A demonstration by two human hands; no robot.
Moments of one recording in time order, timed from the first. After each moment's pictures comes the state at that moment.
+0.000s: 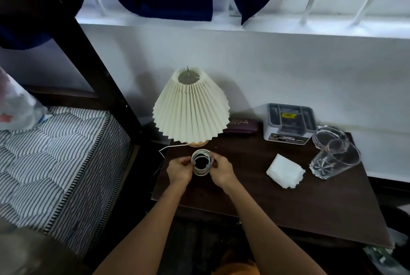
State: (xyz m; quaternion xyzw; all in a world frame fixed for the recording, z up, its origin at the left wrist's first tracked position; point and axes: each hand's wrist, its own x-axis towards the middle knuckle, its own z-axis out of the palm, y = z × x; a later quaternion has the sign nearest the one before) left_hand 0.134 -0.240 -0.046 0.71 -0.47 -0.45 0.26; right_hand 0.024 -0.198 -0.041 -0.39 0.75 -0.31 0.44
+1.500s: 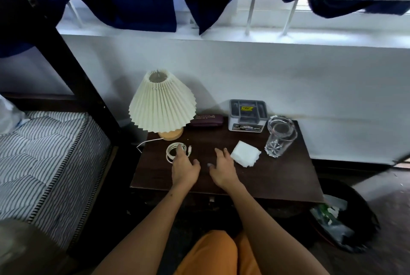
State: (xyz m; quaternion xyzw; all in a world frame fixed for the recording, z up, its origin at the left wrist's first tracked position) left_hand 0.082 -0.147 0.004 0.63 -0.66 -0.38 0.19; right_hand -0.023 -0.097 0.000 -0.43 0.82 -0.21 0.32
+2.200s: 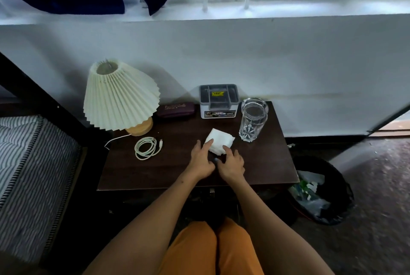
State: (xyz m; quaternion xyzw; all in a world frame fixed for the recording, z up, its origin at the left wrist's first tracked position) left_hand -0.017 -0.115 -0.022 0.46 -0.77 -0.44 -0.01; right_hand -0.101 -0.047 -0.037 -0.26 0.86 -0.25 0.36
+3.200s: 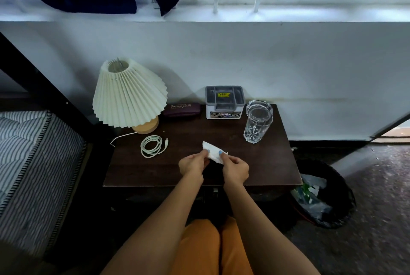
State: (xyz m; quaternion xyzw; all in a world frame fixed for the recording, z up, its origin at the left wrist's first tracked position) left_hand -0.010 -0.116 -0.035 0.65 -0.24 -0.67 0.29; right_hand -0.072 -0.051 -0.028 0.09 0.77 -0.54 0.32
